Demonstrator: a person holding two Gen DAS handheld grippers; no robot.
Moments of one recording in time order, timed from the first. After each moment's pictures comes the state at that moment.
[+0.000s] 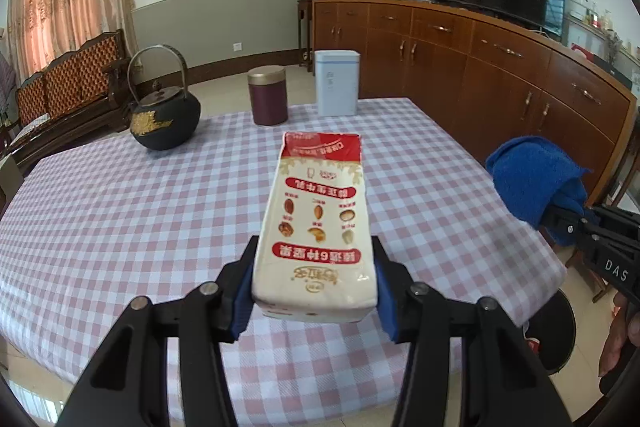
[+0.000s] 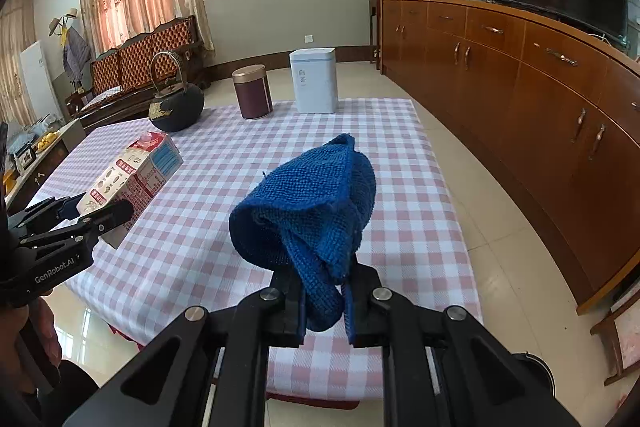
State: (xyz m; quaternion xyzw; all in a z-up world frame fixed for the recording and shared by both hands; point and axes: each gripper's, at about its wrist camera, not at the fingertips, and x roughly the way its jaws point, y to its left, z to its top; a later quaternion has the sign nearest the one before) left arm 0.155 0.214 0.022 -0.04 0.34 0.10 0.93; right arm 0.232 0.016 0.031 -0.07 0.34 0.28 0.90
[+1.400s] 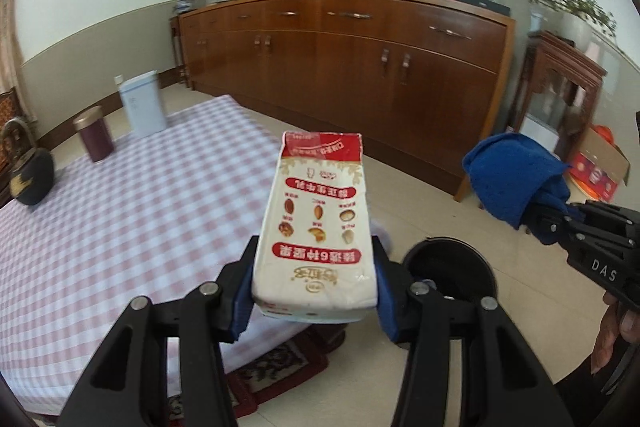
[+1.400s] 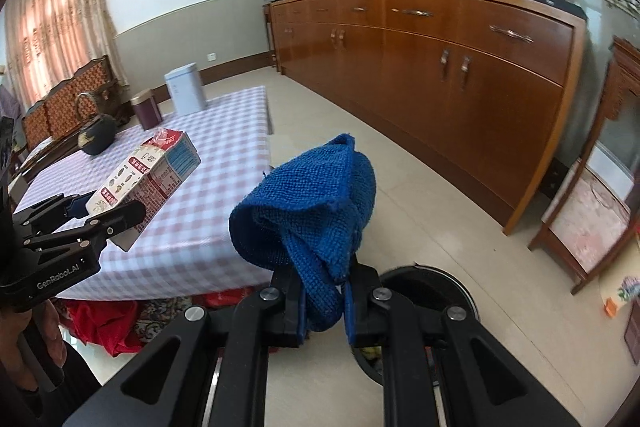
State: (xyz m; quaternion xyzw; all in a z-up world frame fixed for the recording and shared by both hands) left arm 0.150 0.014 0.018 0.03 0.34 -0.10 0.93; right arm 0.150 -0.196 0.030 -0.01 0.35 0.11 0.93
